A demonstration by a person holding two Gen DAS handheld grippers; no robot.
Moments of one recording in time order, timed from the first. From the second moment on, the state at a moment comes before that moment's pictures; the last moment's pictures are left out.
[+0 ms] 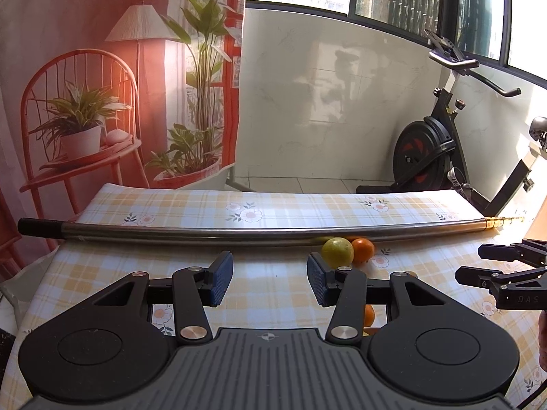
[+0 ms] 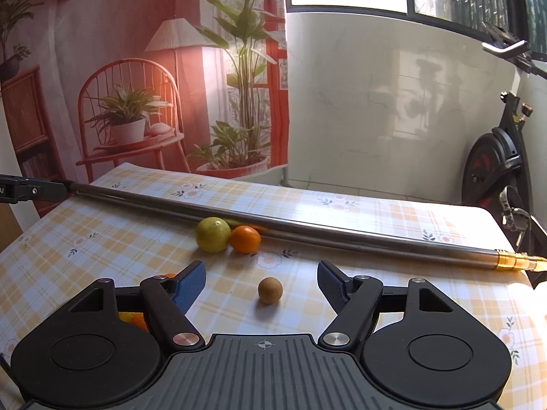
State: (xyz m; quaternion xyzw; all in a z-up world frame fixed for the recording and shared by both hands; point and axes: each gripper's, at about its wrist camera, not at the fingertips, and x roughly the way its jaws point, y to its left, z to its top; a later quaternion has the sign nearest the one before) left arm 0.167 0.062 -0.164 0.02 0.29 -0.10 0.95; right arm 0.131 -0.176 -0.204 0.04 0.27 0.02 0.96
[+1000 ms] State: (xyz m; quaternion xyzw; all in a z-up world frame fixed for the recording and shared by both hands) left arm 0.253 -0.009 -0.249 -0.01 0.49 -0.18 0.85; right arm 0.165 -0.211 -0.243 0.11 0.30 0.01 0.95
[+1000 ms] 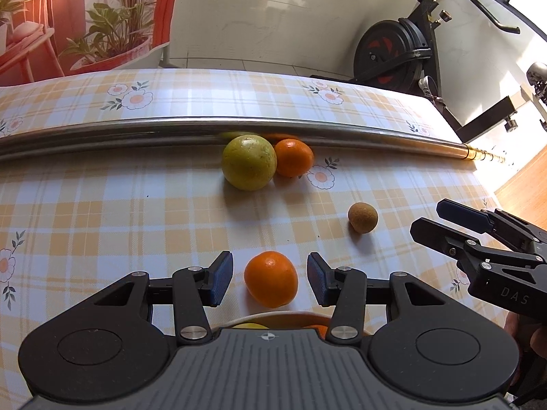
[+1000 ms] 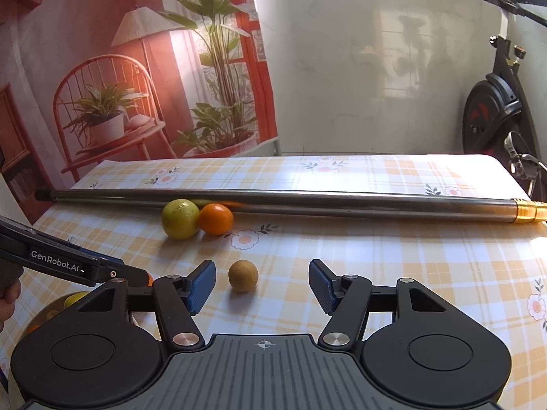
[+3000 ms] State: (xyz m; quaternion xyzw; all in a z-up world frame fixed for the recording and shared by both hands) left arm 0.194 0.098 -0.216 -0.09 0.35 -0.04 0.93; right arm 0.312 -0.094 -0.246 -0.09 0.36 0.13 0.92
